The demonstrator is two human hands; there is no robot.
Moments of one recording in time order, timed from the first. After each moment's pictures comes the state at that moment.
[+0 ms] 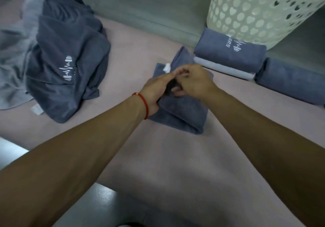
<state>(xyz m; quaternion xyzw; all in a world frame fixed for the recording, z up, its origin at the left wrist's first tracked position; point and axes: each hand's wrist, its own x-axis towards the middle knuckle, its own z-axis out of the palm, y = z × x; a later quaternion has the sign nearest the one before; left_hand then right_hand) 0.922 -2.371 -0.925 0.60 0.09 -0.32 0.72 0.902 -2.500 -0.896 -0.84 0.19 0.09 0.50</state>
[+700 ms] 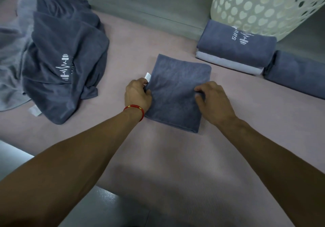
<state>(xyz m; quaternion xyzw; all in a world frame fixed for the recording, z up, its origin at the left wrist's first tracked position) 0.939 -2.332 -0.991 0.94 0.00 -0.04 0.34 0.853 -2.554 -0.970 -0.97 0.08 -0.02 0.22</state>
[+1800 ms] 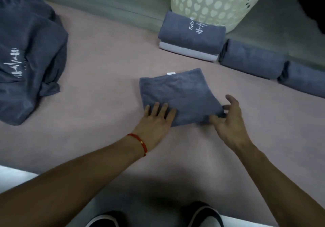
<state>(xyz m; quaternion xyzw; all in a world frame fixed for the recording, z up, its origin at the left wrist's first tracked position) 0.797 -2.403 -0.991 0.88 -0.45 -0.12 0.02 0.695 -2.633 -0.960 -0.83 0.35 -0.02 0.43</state>
